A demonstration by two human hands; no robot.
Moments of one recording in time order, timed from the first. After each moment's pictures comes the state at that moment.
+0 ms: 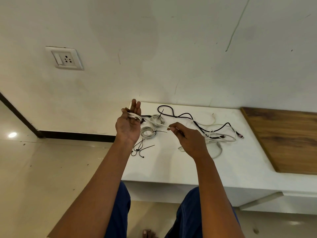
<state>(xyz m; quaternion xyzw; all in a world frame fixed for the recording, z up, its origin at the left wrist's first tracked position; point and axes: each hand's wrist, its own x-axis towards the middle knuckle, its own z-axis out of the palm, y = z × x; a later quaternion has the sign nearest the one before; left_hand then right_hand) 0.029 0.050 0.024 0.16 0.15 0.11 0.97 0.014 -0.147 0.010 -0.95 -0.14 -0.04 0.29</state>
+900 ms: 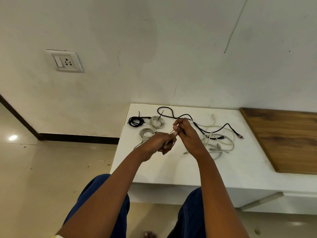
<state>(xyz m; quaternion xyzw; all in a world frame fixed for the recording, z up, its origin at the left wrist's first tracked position) 0.009 -0.002 -0.002 0.72 -0.03 -0.22 0.66 0.032 -0.149 -0.005 -0.80 -0.16 0.01 0.58</state>
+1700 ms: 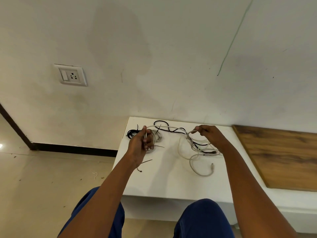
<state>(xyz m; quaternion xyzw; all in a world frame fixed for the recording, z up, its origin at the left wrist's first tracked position) 0.017 0.033 0.013 0.41 0.08 -0.06 0.91 0.086 -0.226 0.047 -0.88 -0.07 0.05 0.46</state>
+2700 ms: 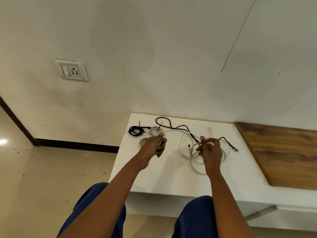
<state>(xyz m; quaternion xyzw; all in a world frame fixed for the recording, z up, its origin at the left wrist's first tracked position) 0.002 0.007 0.017 0.67 0.08 -0.14 0.73 0.032 -0.201 -0.023 -0.74 0.12 -0.15 0.65</state>
